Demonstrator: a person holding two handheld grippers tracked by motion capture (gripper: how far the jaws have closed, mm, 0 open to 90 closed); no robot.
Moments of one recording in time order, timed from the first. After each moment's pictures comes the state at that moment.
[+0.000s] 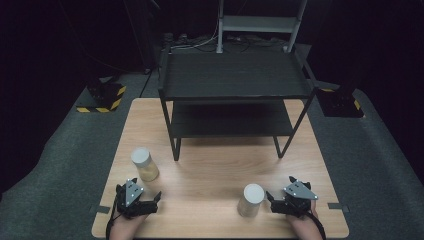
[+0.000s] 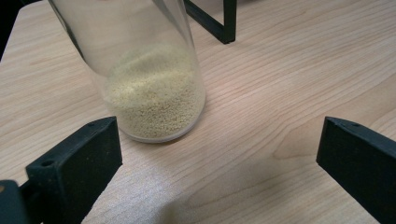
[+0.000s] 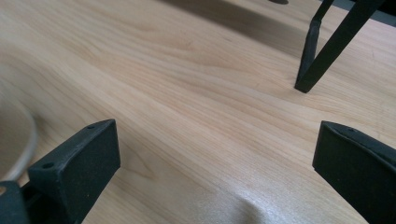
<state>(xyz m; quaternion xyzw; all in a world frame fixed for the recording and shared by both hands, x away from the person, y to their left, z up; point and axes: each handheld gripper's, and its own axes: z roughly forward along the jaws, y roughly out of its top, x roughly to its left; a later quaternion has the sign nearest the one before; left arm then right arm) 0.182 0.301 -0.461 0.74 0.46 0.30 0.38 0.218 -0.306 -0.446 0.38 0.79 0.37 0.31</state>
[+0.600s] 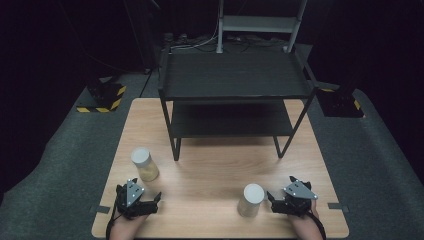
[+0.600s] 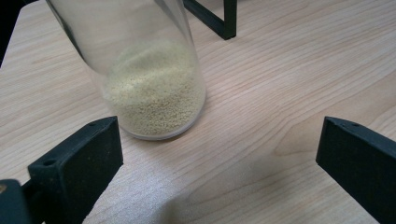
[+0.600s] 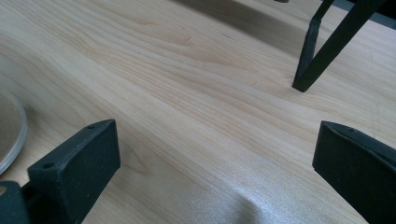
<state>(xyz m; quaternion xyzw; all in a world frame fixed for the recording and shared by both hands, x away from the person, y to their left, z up) 0.183 0.298 -0.459 0.75 0.46 0.30 0.37 0.218 -0.308 -0.446 0.38 0.79 0.37 0.31</state>
